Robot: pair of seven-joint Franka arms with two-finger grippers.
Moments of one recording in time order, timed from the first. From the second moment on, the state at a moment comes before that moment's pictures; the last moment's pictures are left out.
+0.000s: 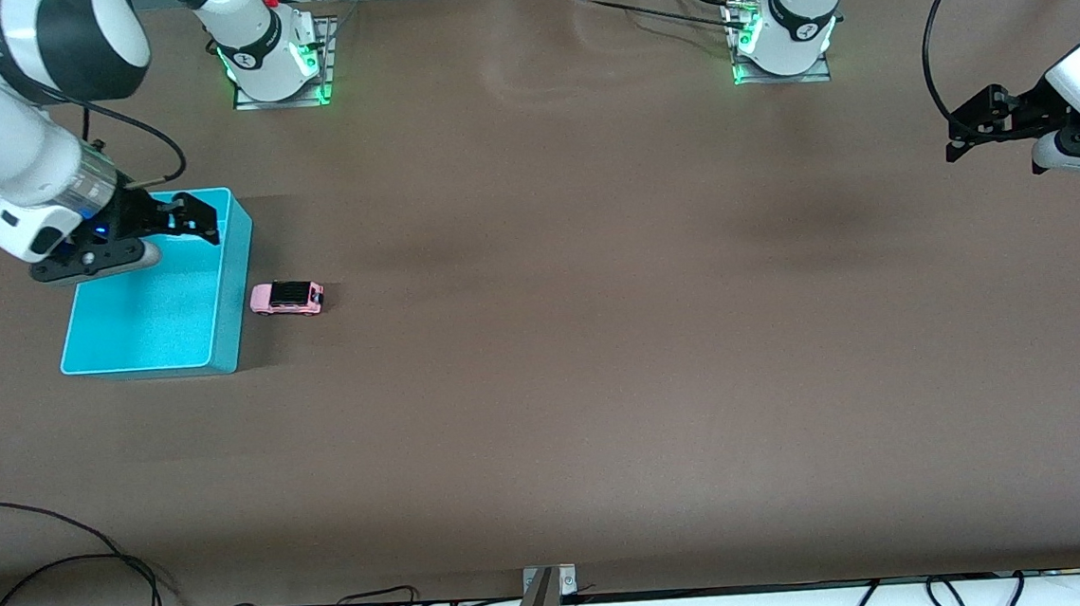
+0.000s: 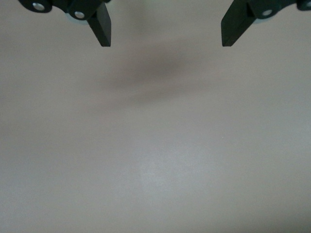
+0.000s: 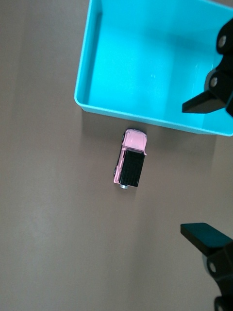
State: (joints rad) left arm 0.02 -0.01 -0.03 -1.60 0.00 1.53 0.20; right arm -0.03 -0.07 0.14 -2.11 0.05 2.01 -0.06
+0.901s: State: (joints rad) left arm 0.02 -0.01 -0.03 -1.60 0.00 1.53 0.20; right arm -0.03 -0.05 0.14 -2.38 0.05 2.27 0.05
